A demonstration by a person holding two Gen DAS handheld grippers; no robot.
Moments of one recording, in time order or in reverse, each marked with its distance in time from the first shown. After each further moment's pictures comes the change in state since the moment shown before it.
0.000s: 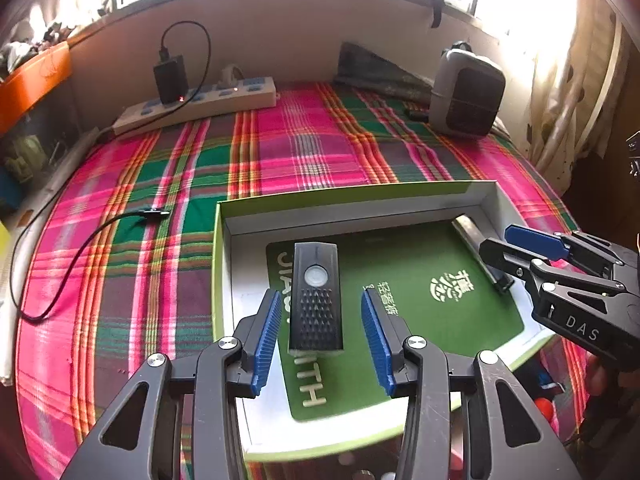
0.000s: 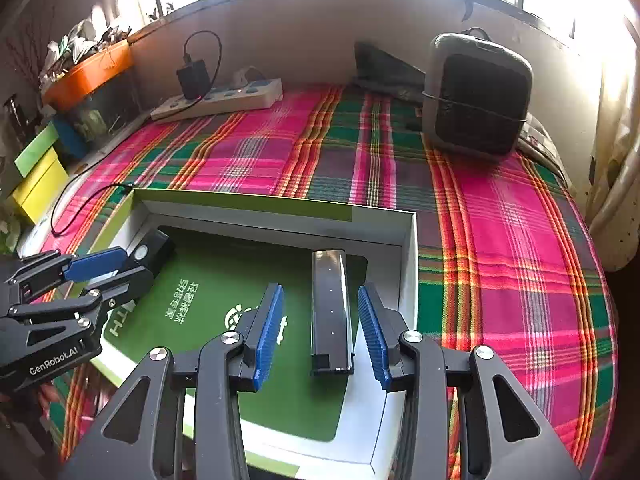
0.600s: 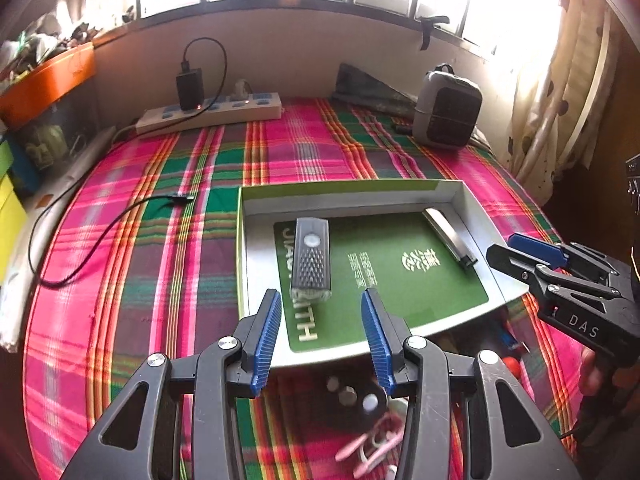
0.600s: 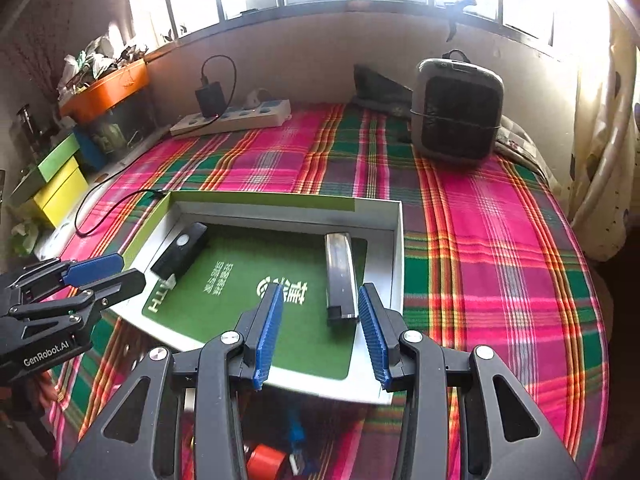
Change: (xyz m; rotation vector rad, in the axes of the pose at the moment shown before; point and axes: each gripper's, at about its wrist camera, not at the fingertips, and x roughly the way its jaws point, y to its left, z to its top) left arm -0.050 0.001 -0.029 -0.032 -0.050 -0.024; right arm -0.048 0.008 -0.023 0.017 -0.064 0.011
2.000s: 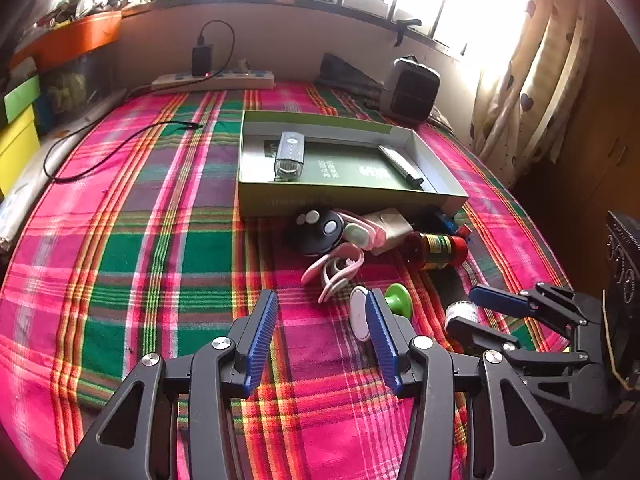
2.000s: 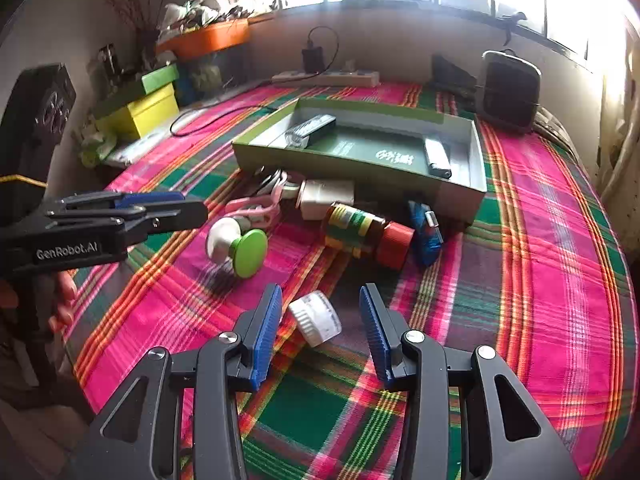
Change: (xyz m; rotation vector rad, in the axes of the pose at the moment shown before) left arm -0.066 -0.005 -0.110 -0.050 -0.016 -0.095; right arm -0.062 0.057 -0.125 -0.180 0.012 0.156
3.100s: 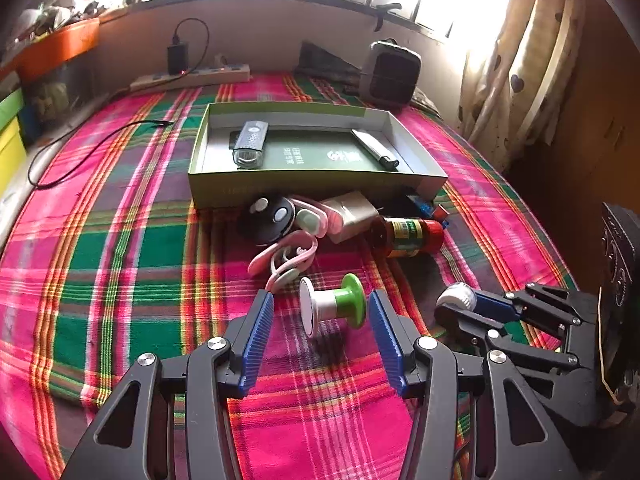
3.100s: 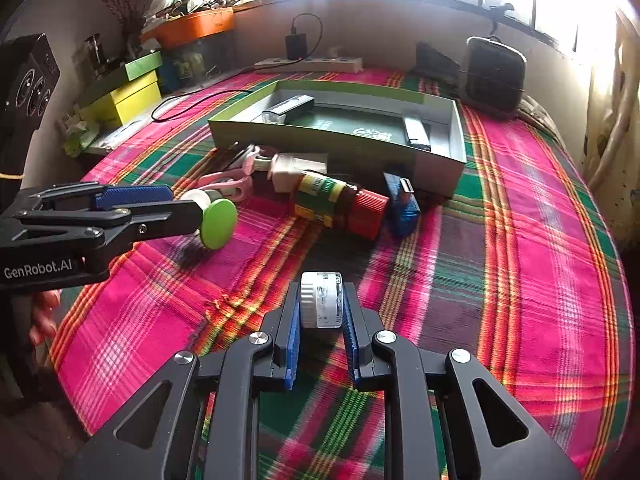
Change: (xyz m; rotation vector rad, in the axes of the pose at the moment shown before) left arm 0.015 -0.032 -0.002 0.048 0.027 0.006; right arm 0.004 -0.012 -0.016 0.011 0.023 -0.065
